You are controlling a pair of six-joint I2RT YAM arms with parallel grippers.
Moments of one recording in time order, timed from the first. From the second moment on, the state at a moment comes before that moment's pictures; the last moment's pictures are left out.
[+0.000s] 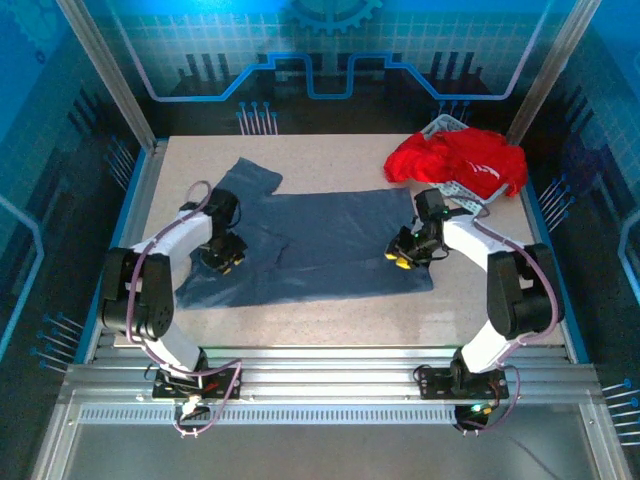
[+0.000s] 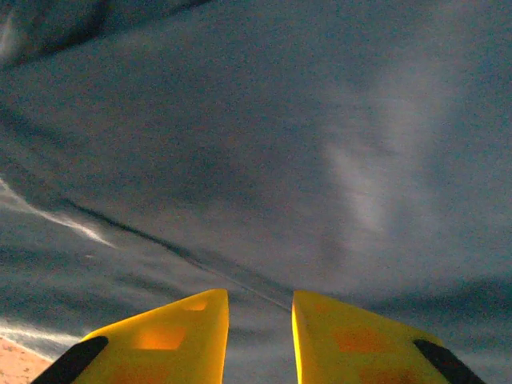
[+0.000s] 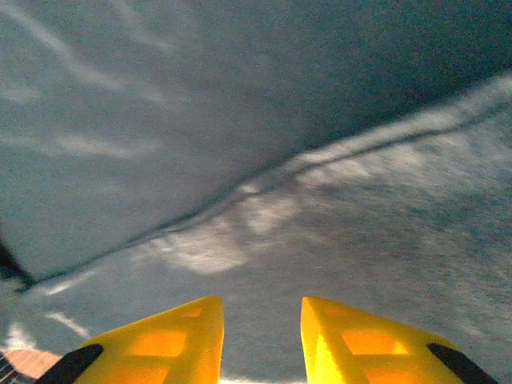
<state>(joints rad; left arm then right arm) -0.09 1.64 1.02 -0.89 0.01 -0.94 0.20 1.66 0.99 -0.67 -0.38 0.72</state>
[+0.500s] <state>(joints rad) -0.04 1.60 0.86 -0.81 0.05 -1.17 0.30 1.73 0.98 -0.86 -0.31 0.79</state>
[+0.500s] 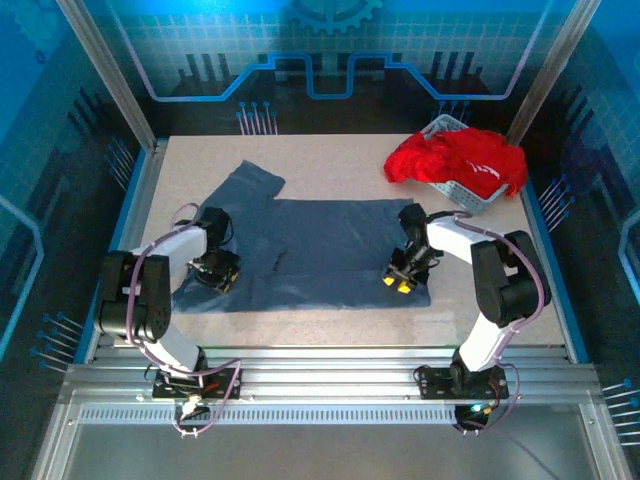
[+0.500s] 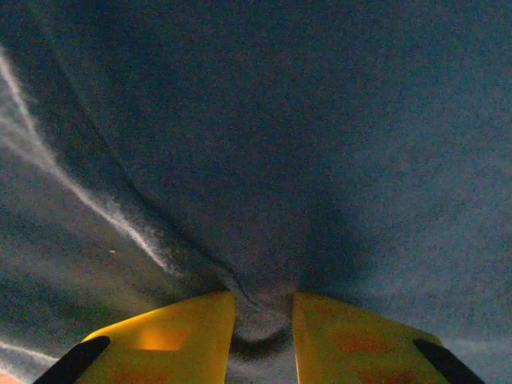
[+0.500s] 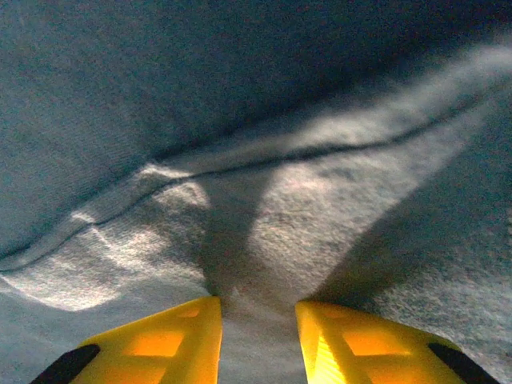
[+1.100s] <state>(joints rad) 0.02 1.49 0.95 -0.98 0.03 -1.18 0.40 1.54 0.98 -0.94 -0.17 0.83</state>
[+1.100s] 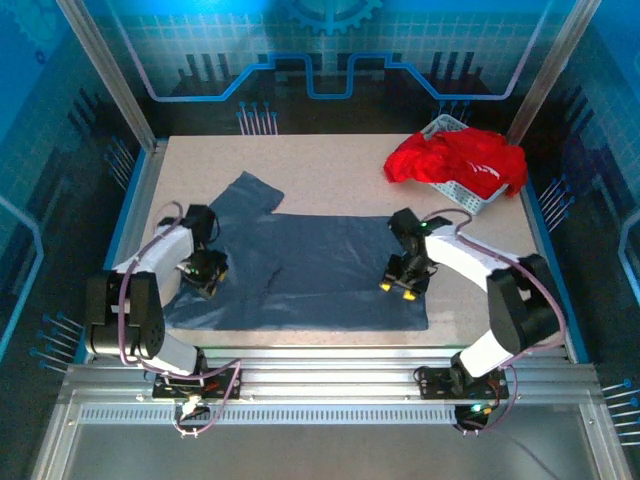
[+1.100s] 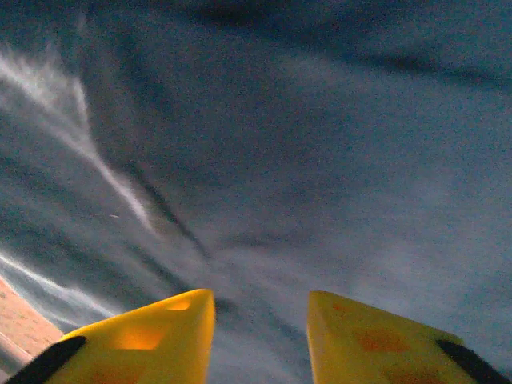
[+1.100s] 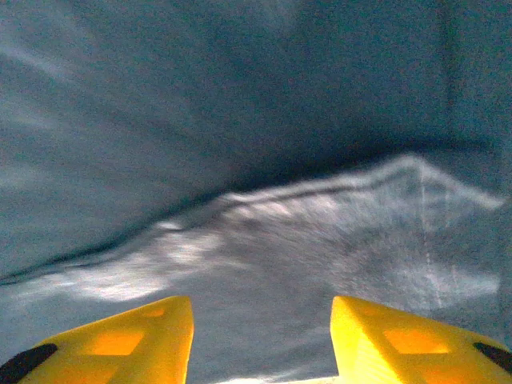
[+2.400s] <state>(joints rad) 0.08 2.28 1.92 -0.65 0.23 -0.79 0.13 2.19 1.66 -0.82 0.03 0.60</state>
